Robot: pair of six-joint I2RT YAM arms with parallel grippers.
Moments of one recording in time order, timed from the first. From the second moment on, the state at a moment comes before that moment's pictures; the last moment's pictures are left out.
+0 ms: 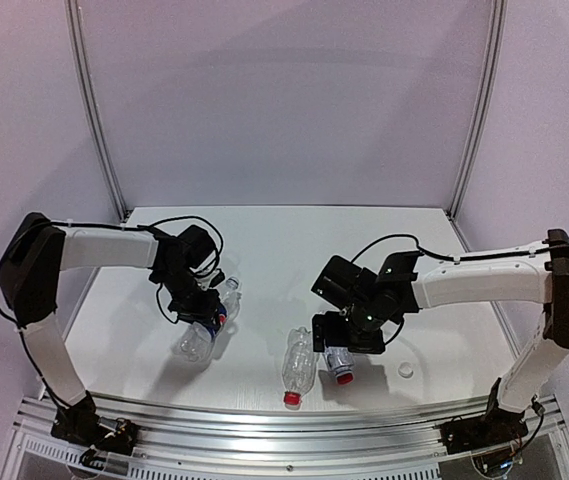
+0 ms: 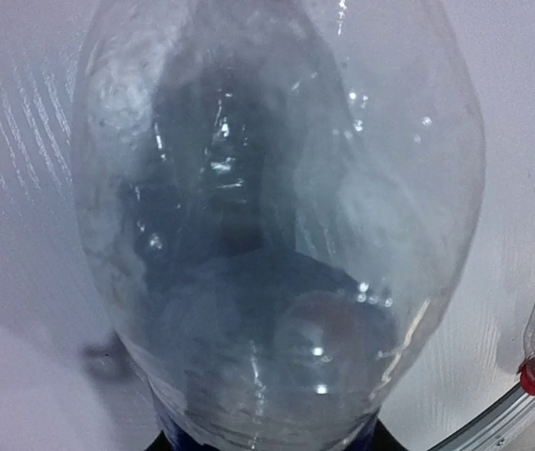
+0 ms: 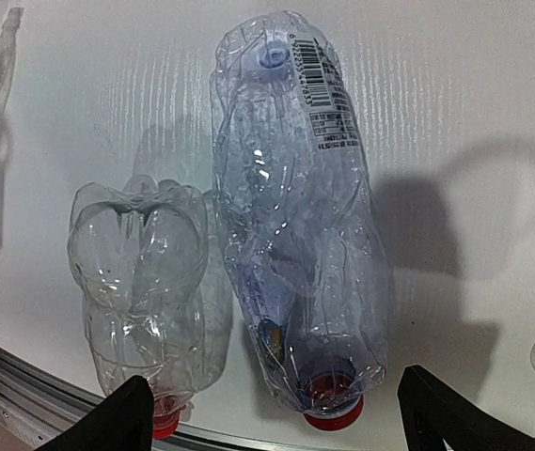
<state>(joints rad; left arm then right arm) -0.57 1.81 1.18 -0.75 0.22 -0.27 1.06 1.66 1.17 -0.75 0.10 1.10</state>
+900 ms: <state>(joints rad) -0.55 1.47 1.13 -0.76 0.22 -0.25 1.08 1.67 1.09 -0.69 0.09 1.09</state>
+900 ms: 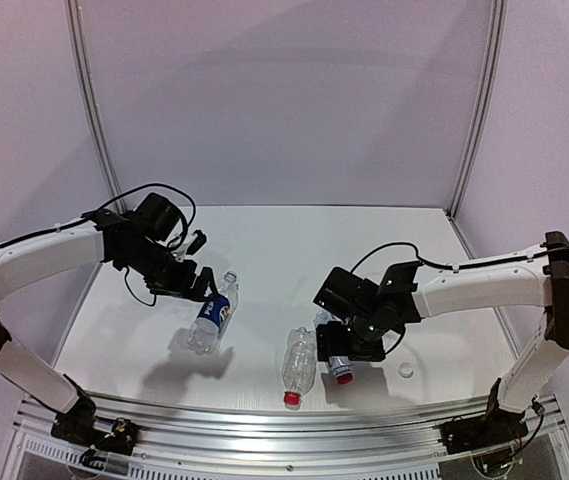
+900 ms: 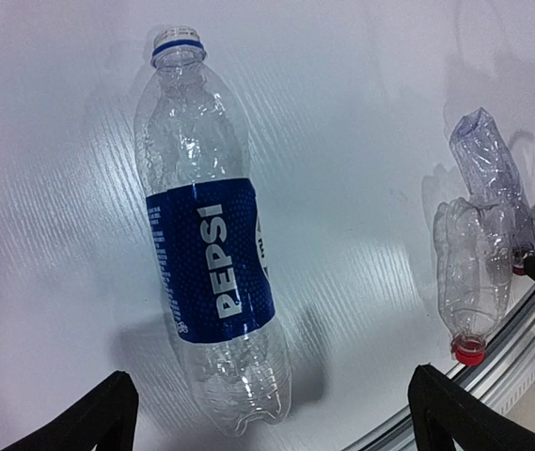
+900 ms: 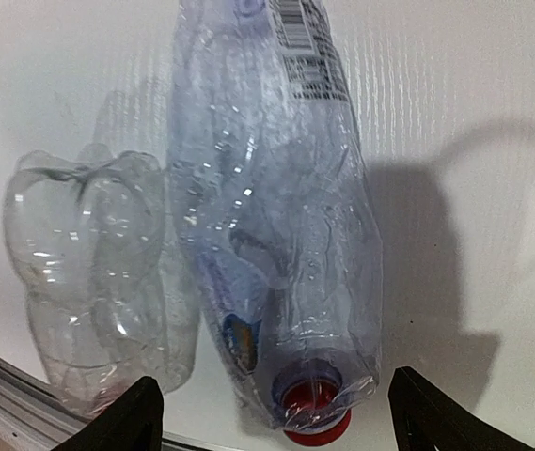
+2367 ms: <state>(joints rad) -0.57 1.04 0.92 -0.82 0.18 -0.20 1.08 2.02 1.52 -0.75 -0.01 1.30</state>
